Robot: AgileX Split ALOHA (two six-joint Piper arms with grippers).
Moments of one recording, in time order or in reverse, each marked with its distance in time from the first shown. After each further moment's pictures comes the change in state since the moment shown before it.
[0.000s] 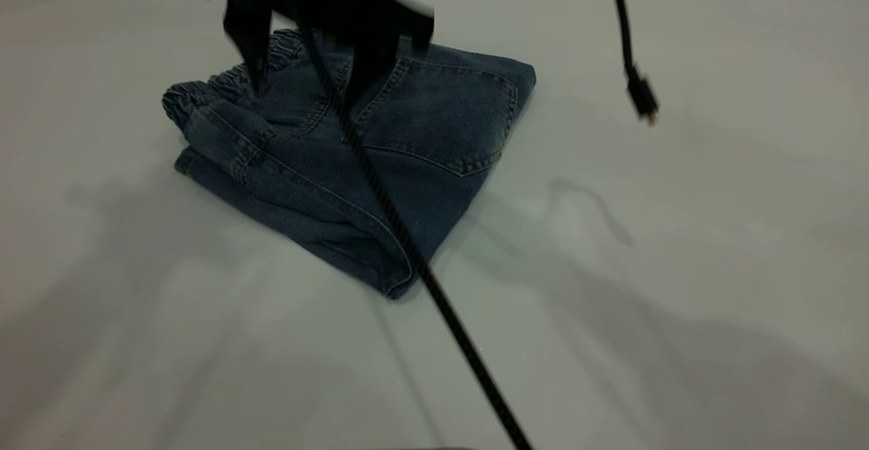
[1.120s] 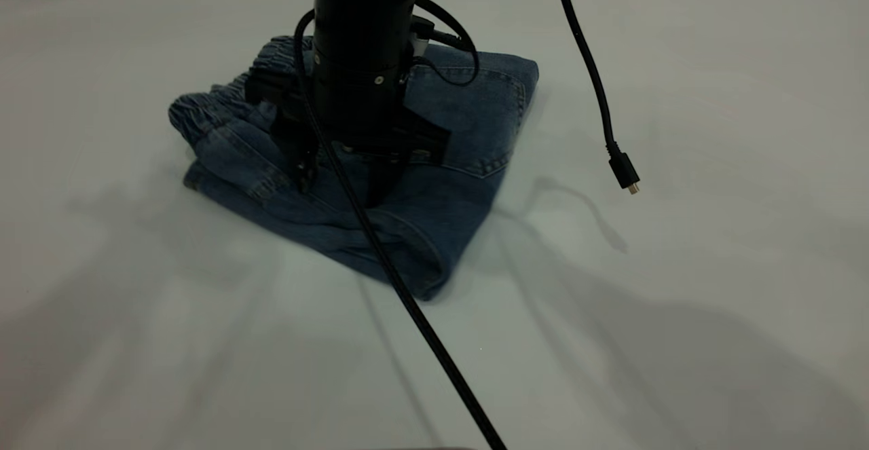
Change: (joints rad) left arm 0.000 0.000 0.000 -0.002 0.104 -0.005; right arm 0.000 0.128 -0.011 -0.029 0.076 0.142
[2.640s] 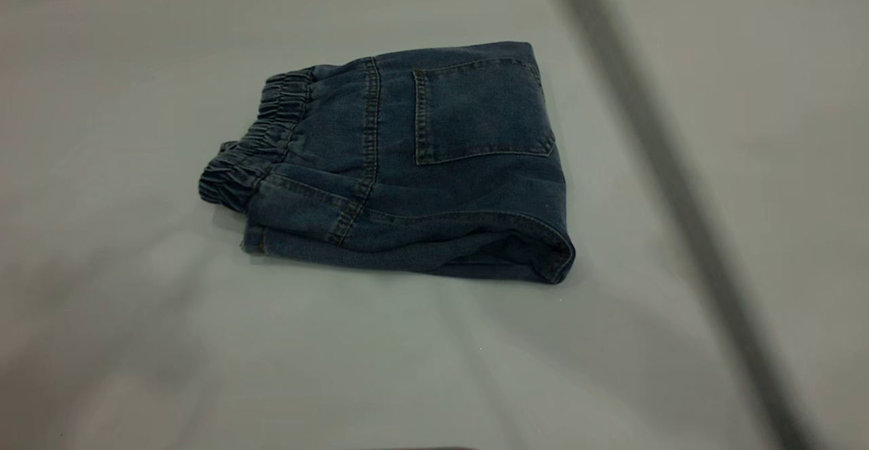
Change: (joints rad) left arm 0.000 -0.237 0.000 0.002 0.103 0.002; right arm 0.059 -0.740 -0.003 -0.352 0.321 -0.655
